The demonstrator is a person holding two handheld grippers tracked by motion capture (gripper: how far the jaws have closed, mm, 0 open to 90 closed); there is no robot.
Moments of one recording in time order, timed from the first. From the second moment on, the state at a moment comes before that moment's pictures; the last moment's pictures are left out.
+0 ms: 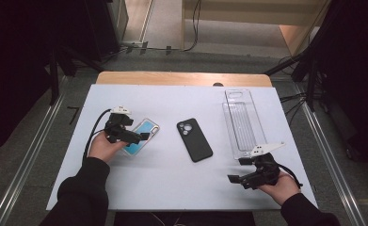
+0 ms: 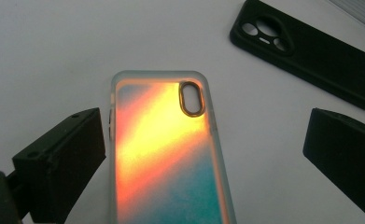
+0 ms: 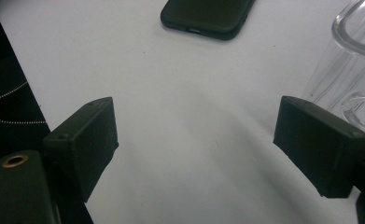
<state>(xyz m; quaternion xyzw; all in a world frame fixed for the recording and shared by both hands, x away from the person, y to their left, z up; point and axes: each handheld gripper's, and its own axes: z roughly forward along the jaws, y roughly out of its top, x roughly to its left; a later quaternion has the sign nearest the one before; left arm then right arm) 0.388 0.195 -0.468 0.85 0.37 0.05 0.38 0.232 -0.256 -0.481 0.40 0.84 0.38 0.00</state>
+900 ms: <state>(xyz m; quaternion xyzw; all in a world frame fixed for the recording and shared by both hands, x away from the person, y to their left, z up) 0.384 0.191 -0.504 0.87 0.35 0.09 0.34 0.232 -0.256 -0.481 0.40 0.84 0.37 0.00</state>
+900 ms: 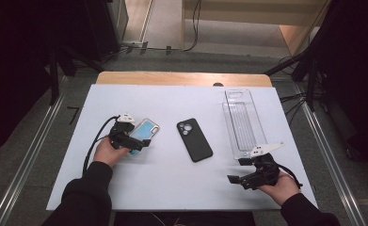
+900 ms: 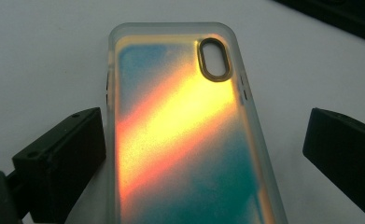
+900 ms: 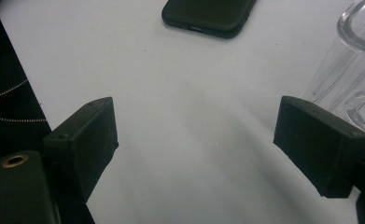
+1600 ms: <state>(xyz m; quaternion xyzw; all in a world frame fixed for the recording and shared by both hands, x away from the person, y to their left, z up) 0.373 0.186 -0.504 0.87 0.35 0.15 0.32 0.232 -0.255 -0.482 0.40 0.84 0.37 0.00</state>
